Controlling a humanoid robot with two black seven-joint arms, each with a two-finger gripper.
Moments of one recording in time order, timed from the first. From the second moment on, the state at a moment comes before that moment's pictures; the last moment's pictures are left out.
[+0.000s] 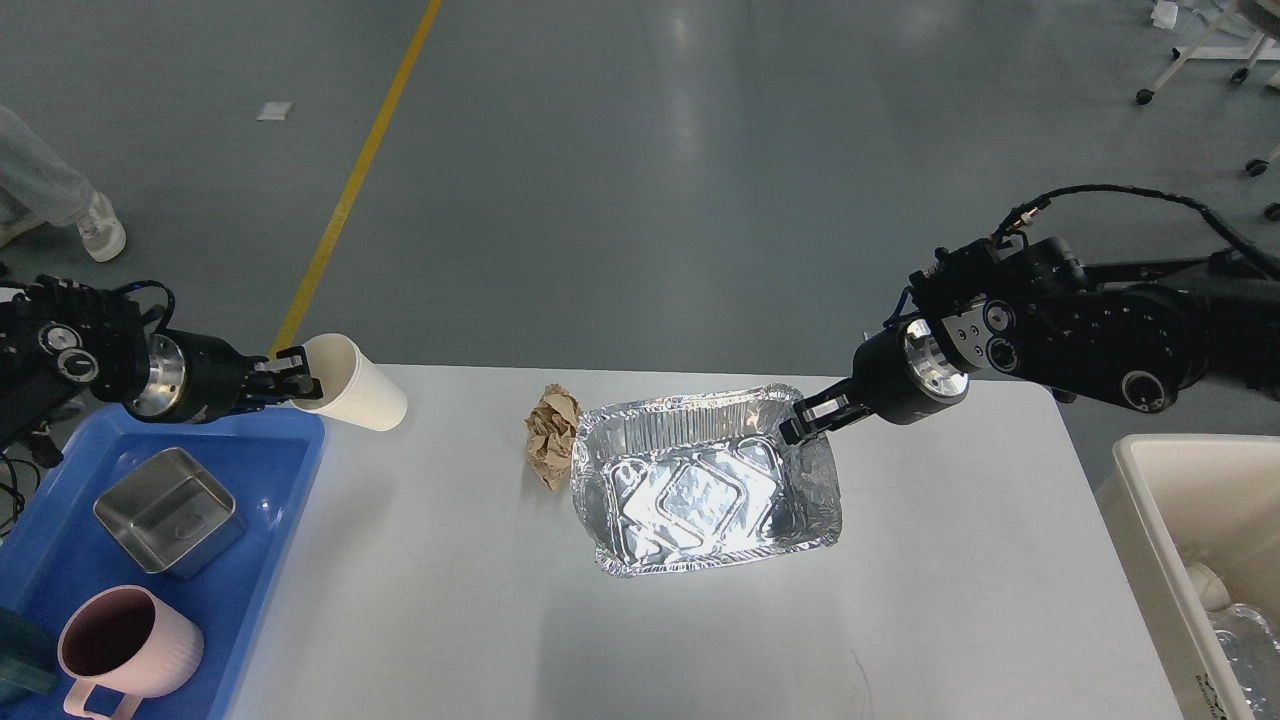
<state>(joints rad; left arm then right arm) -0.90 0.71 -0.54 -0.98 1.13 -0.75 0.17 1.47 -0.44 -0.44 1.15 -0.98 0.55 0.28</state>
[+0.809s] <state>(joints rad) -1.39 0.65 -0.48 -1.04 1.00 -0.96 0.11 1.49 -0.40 -0.44 1.14 -0.97 0.55 0.29</state>
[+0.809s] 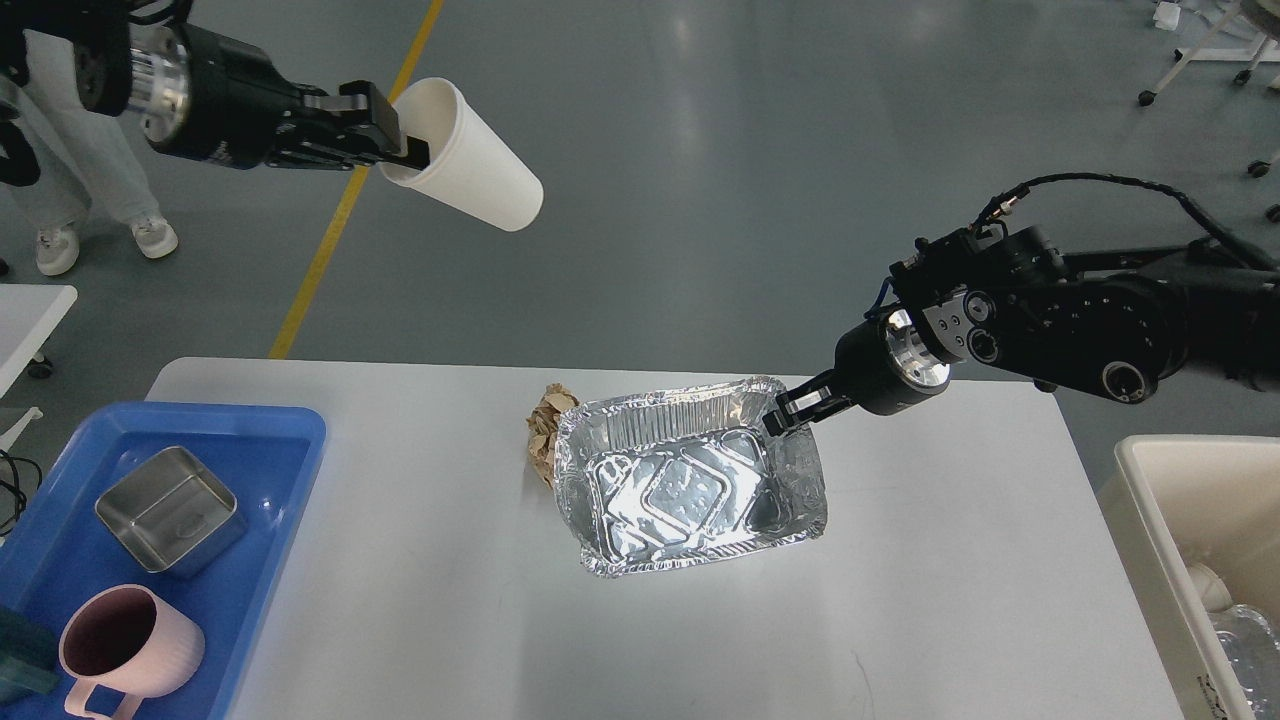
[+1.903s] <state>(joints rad) -1.54 0.14 -0.13 -1.02 1.04 -0.96 0.13 1.50 -0.38 -0.44 1.11 -0.97 0.55 0.29</state>
